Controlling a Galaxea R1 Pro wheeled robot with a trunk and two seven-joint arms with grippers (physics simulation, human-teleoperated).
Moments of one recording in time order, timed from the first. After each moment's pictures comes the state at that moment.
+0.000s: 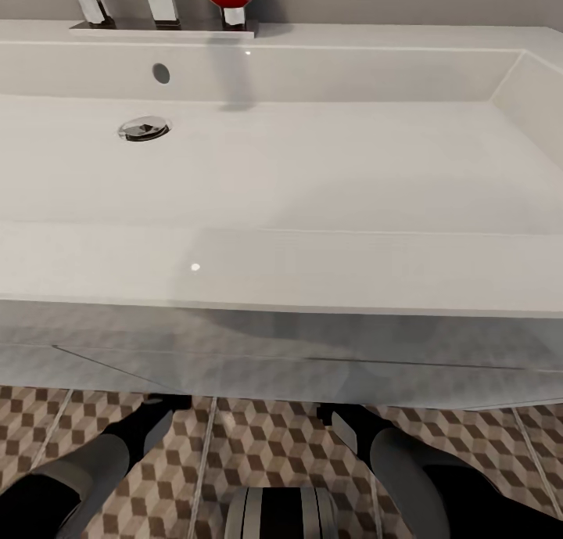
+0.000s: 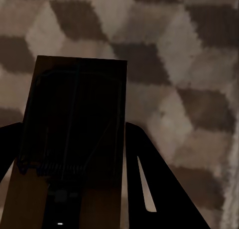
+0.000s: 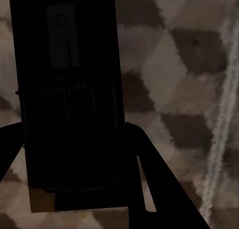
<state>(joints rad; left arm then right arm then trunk) -0.82 0.10 -0.40 -0.21 0.41 0.05 0.13 -0.88 0.17 -0.10 -0.07 0.08 0.20 -0.23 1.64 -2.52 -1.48</state>
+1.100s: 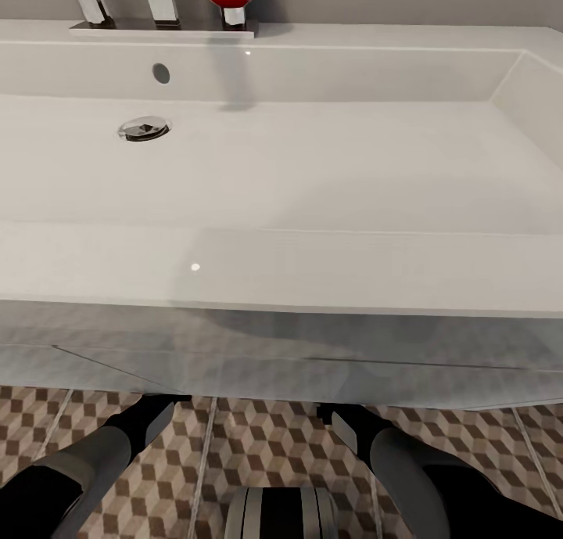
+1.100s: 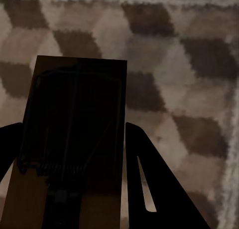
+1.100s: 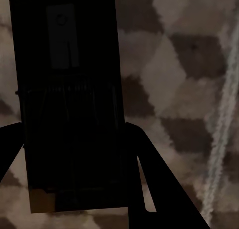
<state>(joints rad) -0.85 0.10 -0.40 -0.21 0.41 0.05 0.13 -0.88 0.17 -0.10 -0.07 0.08 0.19 -0.23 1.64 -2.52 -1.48</state>
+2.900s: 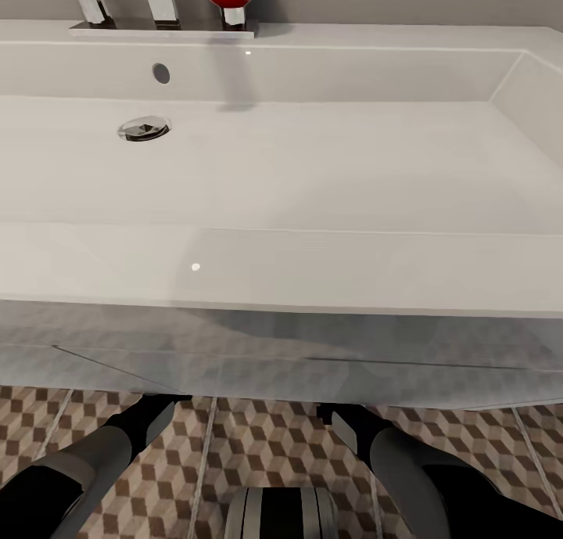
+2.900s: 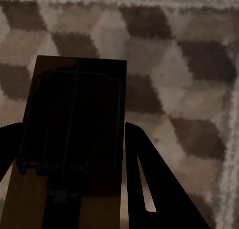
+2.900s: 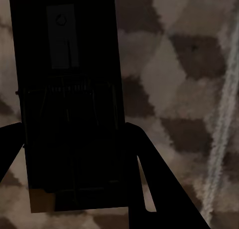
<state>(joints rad) -0.85 0.10 -0.40 -0.21 0.41 0.05 0.13 -0.88 0.17 -0.10 -0.07 0.08 0.19 -0.23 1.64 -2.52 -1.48</state>
